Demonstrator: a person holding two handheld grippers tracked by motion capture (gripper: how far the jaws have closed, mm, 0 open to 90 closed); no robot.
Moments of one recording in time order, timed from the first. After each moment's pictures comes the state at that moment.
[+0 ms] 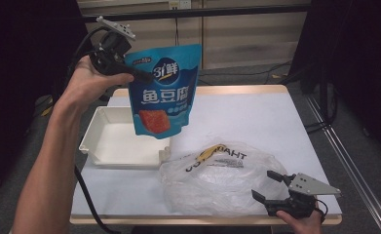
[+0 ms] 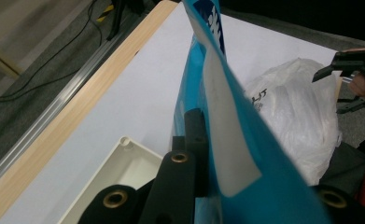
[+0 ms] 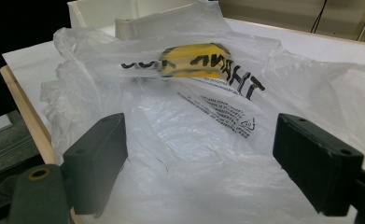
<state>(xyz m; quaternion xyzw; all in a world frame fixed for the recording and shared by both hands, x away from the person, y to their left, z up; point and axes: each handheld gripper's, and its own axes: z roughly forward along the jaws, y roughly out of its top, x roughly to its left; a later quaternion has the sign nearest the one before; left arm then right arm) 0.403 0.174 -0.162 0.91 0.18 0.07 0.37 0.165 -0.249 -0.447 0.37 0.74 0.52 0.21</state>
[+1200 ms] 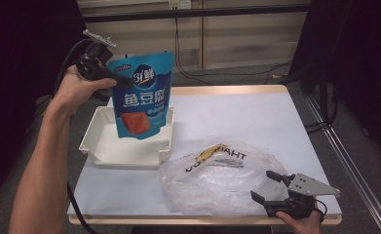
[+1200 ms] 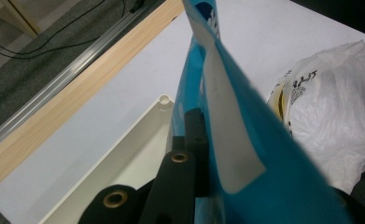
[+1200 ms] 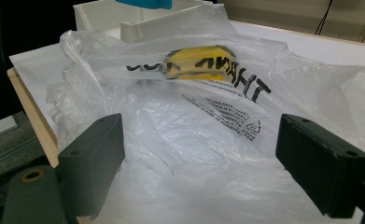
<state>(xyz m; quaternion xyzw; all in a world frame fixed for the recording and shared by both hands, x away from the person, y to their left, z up) 0.446 0.224 -0.209 0.90 0.24 0.06 0.35 0.165 -0.247 -0.448 0.37 0.74 0.53 0.21</state>
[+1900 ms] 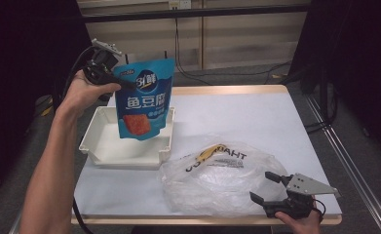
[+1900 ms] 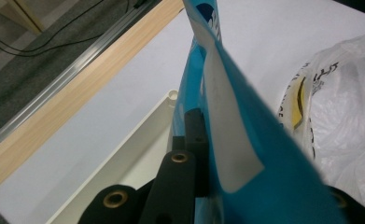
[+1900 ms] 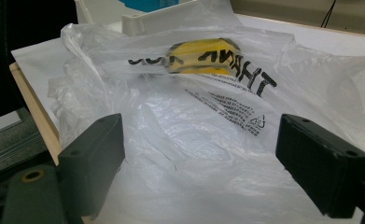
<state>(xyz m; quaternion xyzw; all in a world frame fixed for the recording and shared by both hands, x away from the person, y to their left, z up) 0.458 0.222 -0.231 0.91 0.24 0.07 0.34 0.166 -0.245 -0.450 0.37 0.74 0.52 0.20</state>
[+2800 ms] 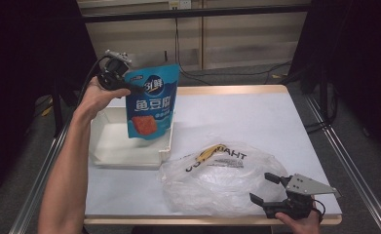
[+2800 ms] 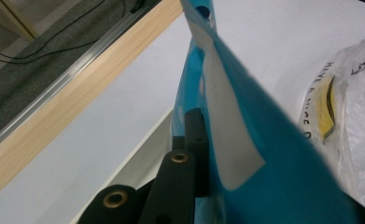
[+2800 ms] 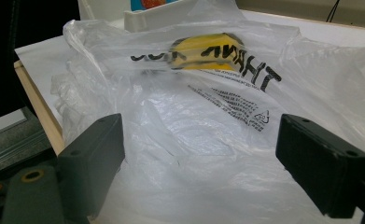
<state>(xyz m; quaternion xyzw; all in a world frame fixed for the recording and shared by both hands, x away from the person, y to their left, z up) 0.488 0.213 -0.276 0.91 0.22 0.07 0.34 0.166 -0.246 -0.452 0.37 0.74 0.52 0.19</state>
